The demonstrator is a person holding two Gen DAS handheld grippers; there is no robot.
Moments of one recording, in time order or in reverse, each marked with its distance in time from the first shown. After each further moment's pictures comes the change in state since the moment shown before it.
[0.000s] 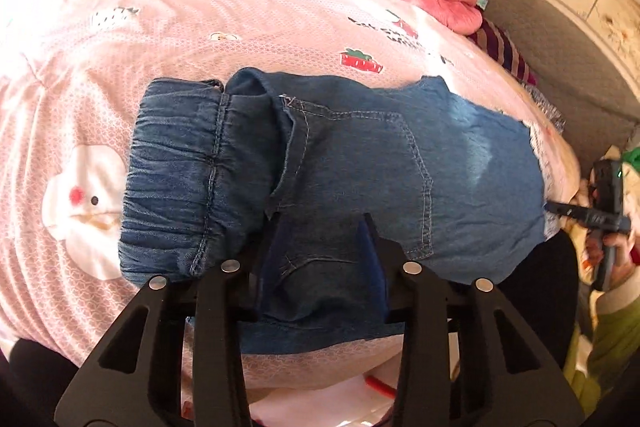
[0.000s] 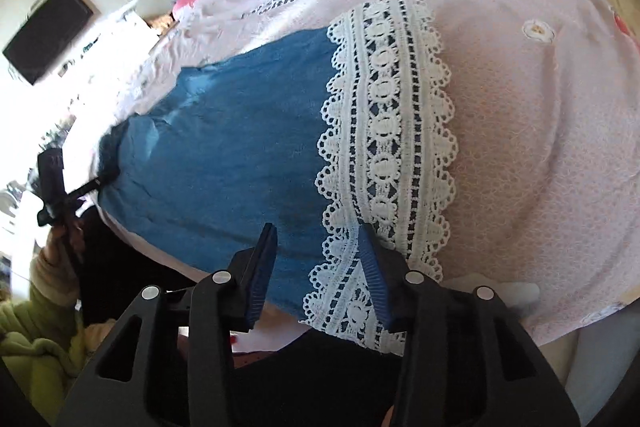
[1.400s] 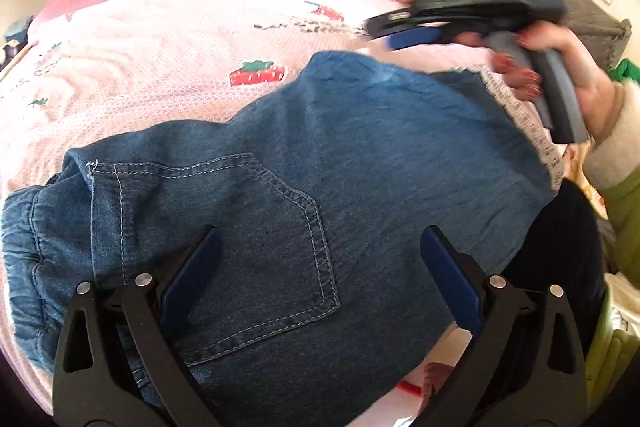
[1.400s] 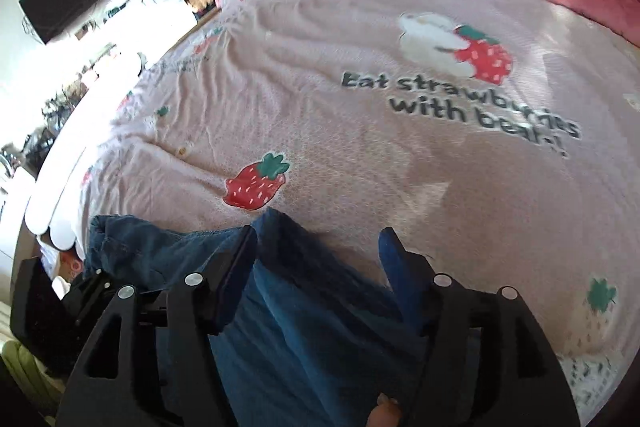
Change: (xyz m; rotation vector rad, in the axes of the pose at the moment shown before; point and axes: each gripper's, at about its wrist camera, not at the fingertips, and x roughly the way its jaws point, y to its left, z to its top) left arm 0.034 -0.072 0.009 0.278 -0.013 -0.027; right arm 0.082 0.105 0.187 -0.120 -0.093 0.047
